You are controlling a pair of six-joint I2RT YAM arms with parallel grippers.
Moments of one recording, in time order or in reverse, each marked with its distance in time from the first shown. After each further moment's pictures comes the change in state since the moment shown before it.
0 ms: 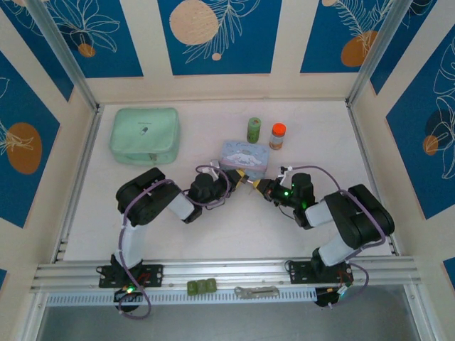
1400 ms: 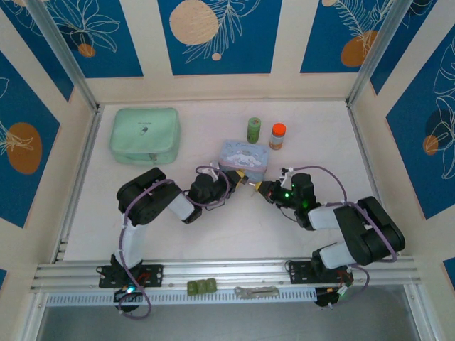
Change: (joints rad) left arm 0.000 0.007 -0.004 0.002 0.000 -0.005; right arm 0.009 -0.122 0.003 -0.208 0.053 -0.078
